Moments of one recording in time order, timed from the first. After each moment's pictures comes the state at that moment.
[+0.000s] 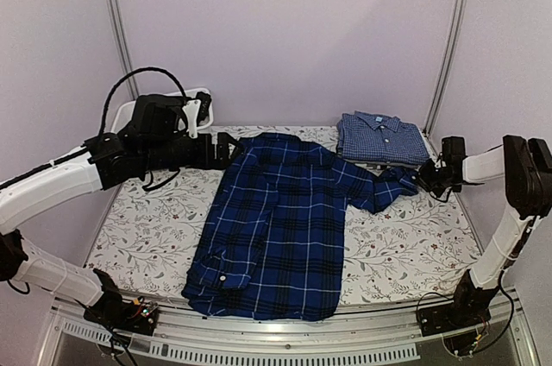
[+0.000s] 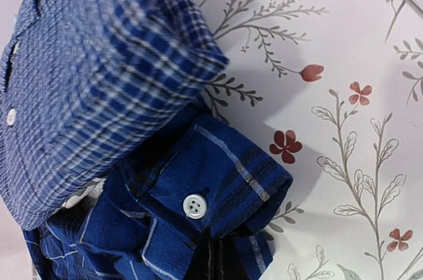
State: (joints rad) left arm -0.75 1.24 1.08 -0.32 -0.09 -0.41; right arm -0.09 1.77 0.87 0.05 -0.19 0.72
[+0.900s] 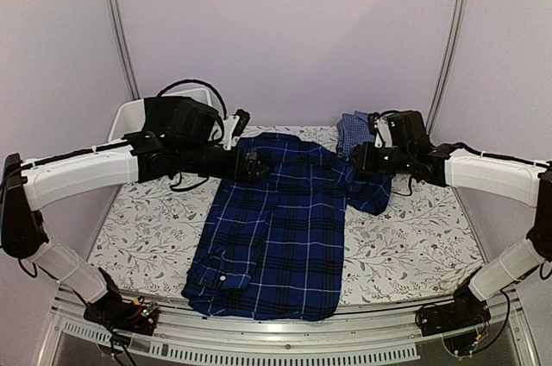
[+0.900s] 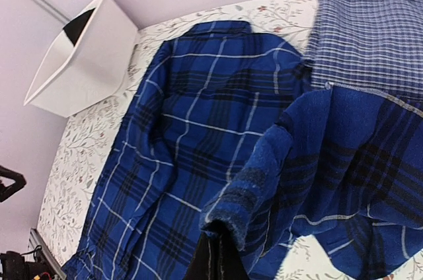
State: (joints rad) left arm -0.78 1.45 1.15 -0.30 0.13 -0.41; right arm 0.51 1.45 0.96 -0.08 -0.10 0.55
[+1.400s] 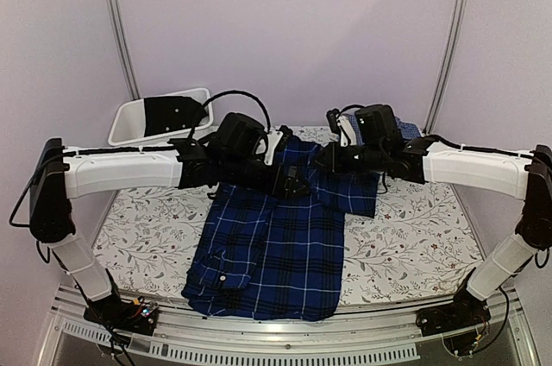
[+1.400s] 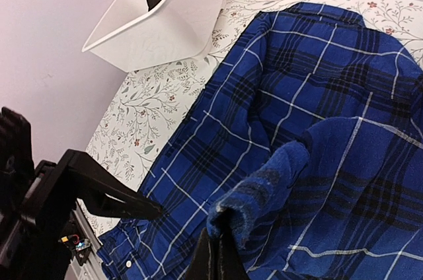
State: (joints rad) left arm -0.91 1.68 1.27 -0.22 0.15 -0.41; right arm 0.72 1.55 1.13 -0.09 -0.20 0.51
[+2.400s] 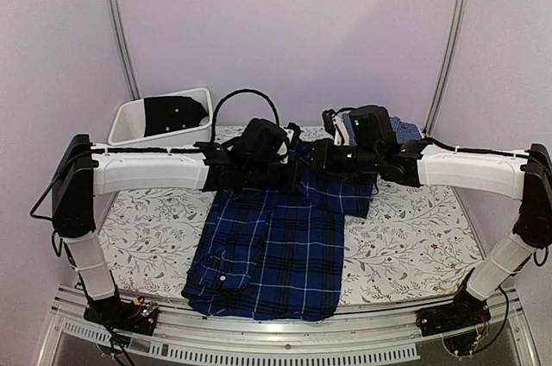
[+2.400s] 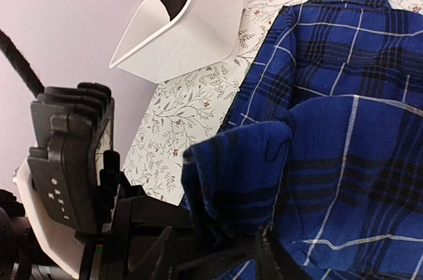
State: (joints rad) left arm -0.96 1.85 1.39 -0.17 -0.14 -0.44; right arm 0.77 1.59 1.14 0.01 -0.23 0.72
